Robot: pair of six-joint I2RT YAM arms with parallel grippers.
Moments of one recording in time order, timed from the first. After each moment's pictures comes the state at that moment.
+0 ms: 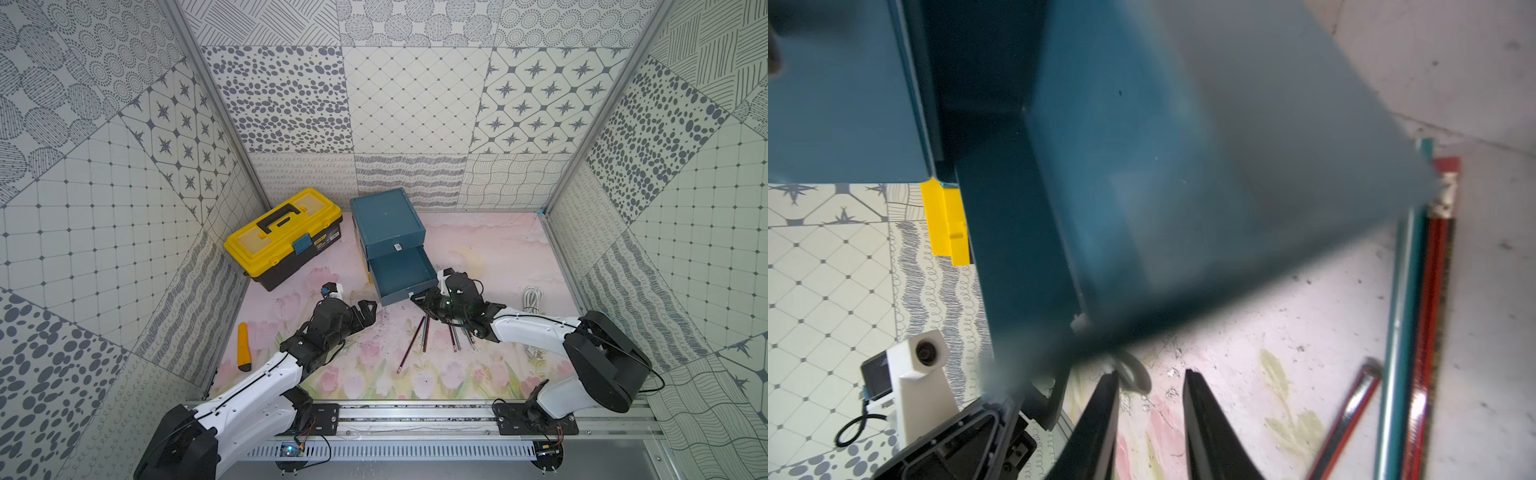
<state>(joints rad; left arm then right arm) -0.50 0.92 0.38 -0.03 -0.02 -0.85 0.72 1.50 0.69 0.24 -0.22 1.17</state>
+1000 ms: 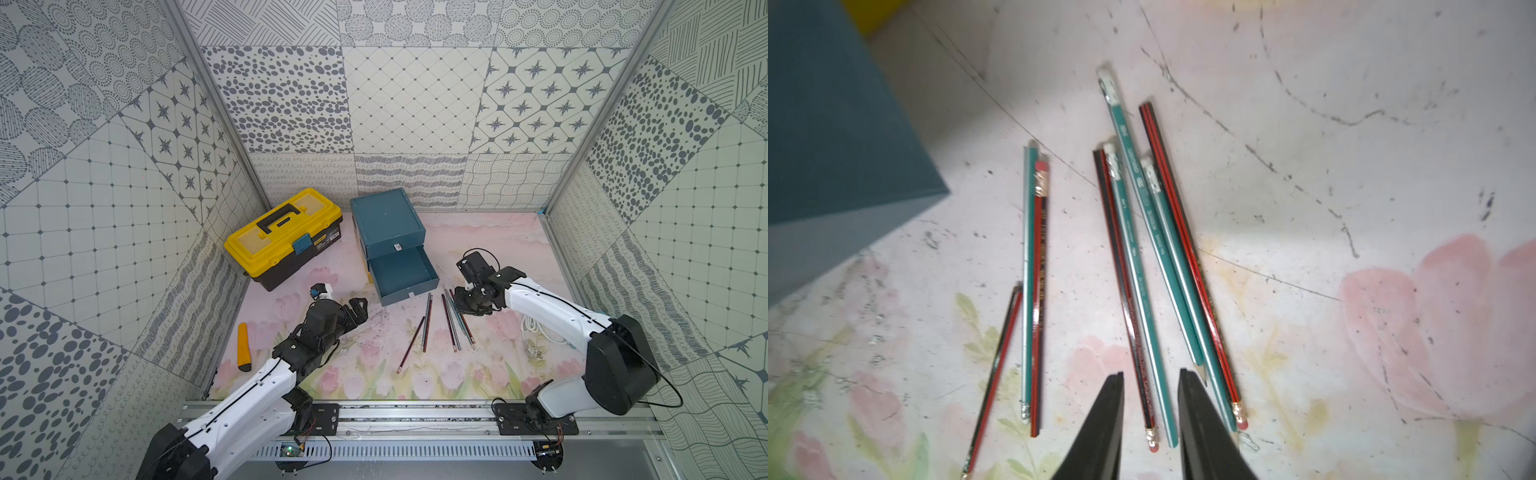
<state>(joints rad) -0.46 0.83 0.37 -0.11 -0.10 -0.87 0.55 1.51 1.04 -0.81 0.02 0.59</state>
